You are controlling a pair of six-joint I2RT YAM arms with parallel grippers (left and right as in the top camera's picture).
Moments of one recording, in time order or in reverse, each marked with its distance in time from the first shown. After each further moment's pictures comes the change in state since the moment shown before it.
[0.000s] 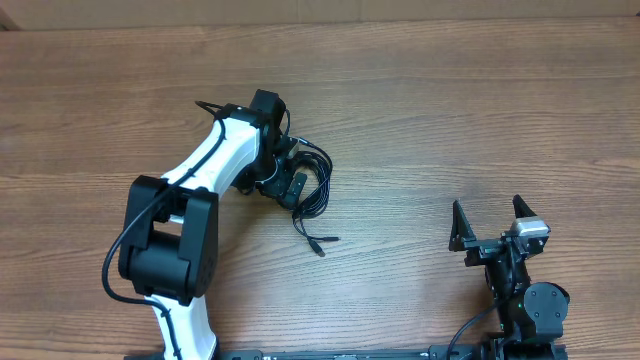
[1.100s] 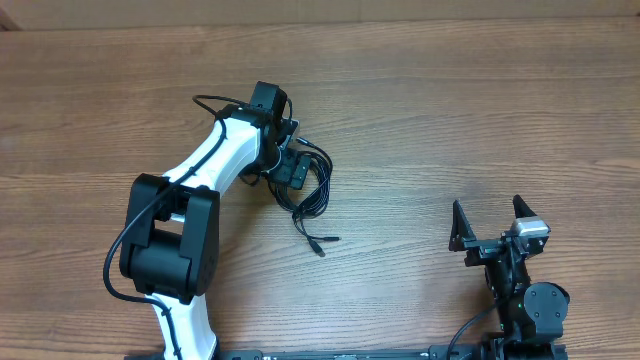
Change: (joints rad) left arm 0.000 0.006 0.000 0.174 -0.011 -0.077; right arm 0.000 0.000 0.000 0.001 0.000 0.000
